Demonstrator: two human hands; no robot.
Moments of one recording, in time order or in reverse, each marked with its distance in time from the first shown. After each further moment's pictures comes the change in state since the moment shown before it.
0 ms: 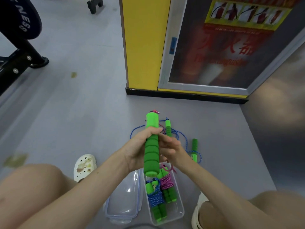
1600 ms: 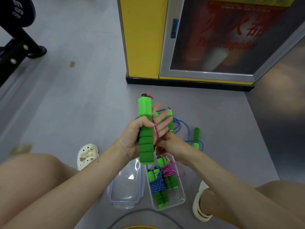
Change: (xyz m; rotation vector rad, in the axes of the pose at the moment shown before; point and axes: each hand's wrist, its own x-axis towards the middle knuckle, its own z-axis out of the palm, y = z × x) left_hand 0.016 -0.011 -0.007 -0.406 -0.130 0.221; right_hand 0.001 0.011 0.004 0.484 -0.209 0.287
